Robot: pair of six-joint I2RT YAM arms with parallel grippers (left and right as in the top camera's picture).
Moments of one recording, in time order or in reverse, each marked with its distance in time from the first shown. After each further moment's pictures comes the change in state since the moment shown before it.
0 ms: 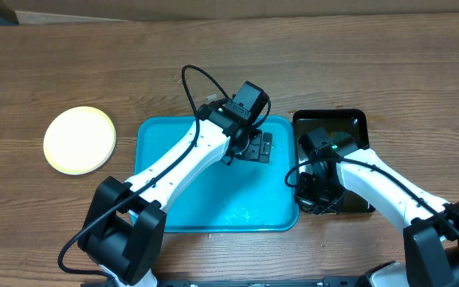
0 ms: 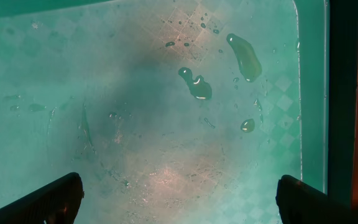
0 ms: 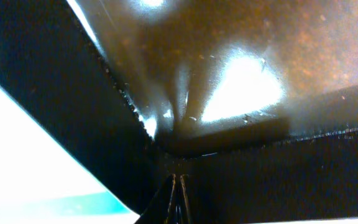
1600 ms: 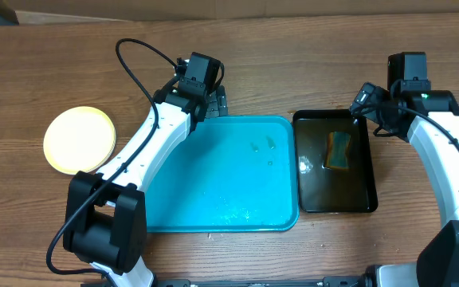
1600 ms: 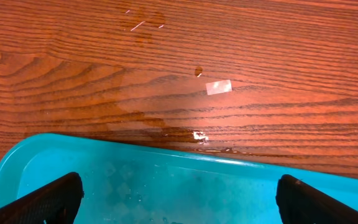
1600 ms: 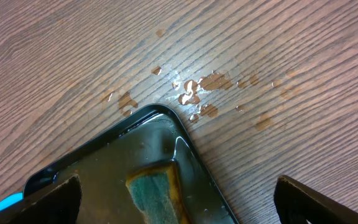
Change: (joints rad) left arm 0.244 0.000 0.001 0.239 -0.280 0.000; right arm -0.447 -0.003 0.378 0.178 0.364 -0.221
